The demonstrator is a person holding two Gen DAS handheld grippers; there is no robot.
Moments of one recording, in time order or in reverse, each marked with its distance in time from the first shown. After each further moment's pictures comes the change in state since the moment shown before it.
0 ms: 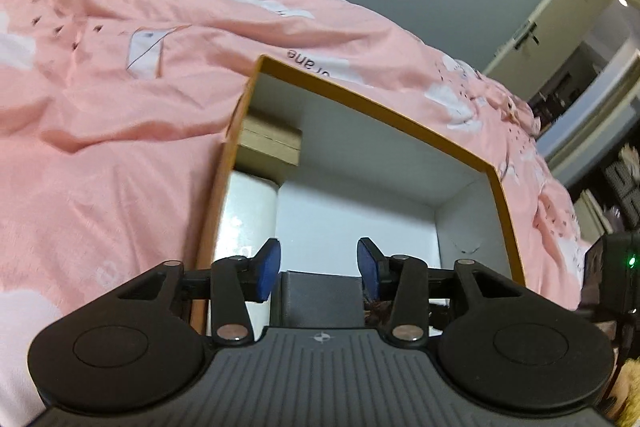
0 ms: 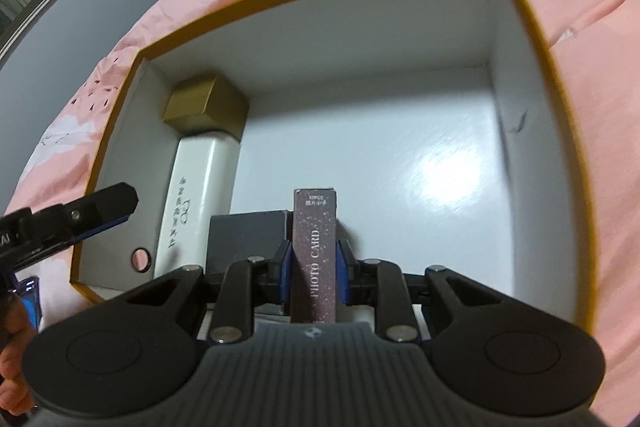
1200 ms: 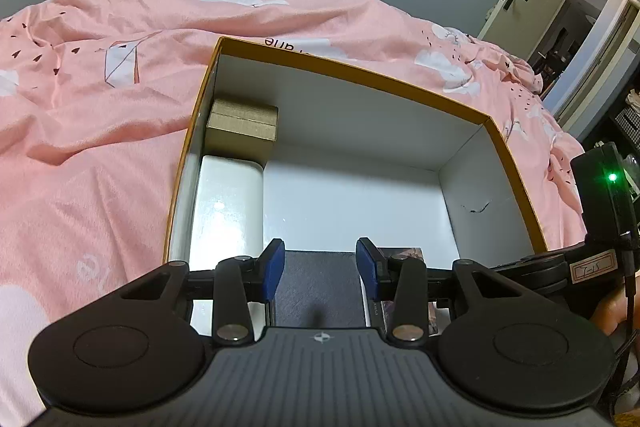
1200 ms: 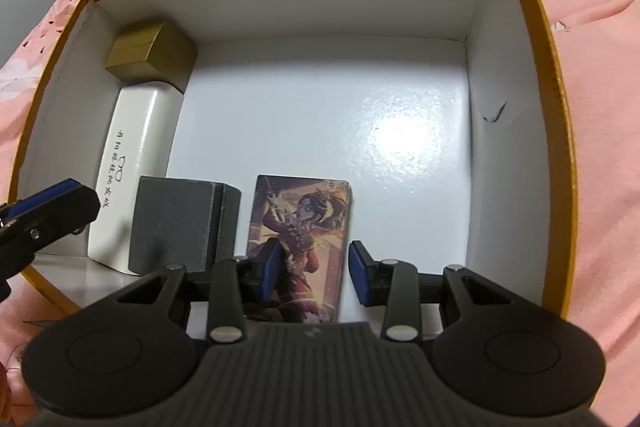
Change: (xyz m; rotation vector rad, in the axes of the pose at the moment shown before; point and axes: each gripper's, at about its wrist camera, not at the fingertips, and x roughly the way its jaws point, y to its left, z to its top) left arm 0.013 -0.028 -0.023 0.168 0.021 0.066; right arm 0.023 -0.009 0.014 -0.106 0.153 -0.177
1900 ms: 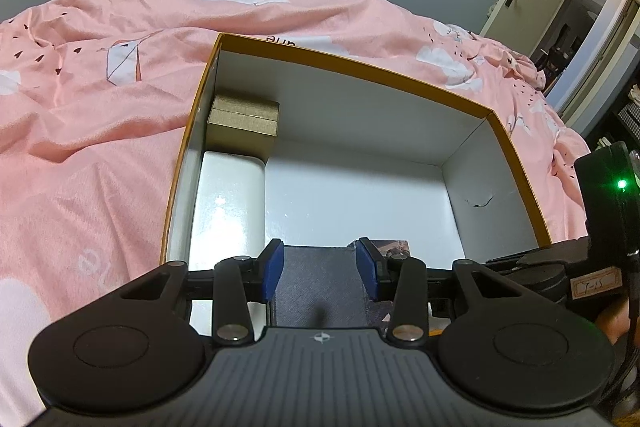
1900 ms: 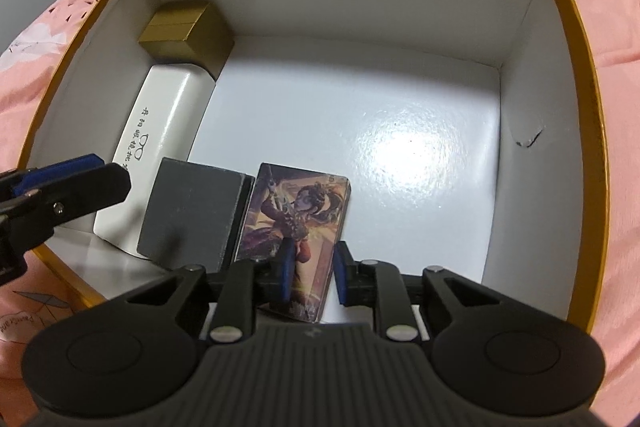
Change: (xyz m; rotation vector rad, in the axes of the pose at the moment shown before) left arm 0.001 -0.002 -0.005 0.014 0.000 0.014; right arm 0.004 0.019 -0.004 -0.125 -0.032 0.019
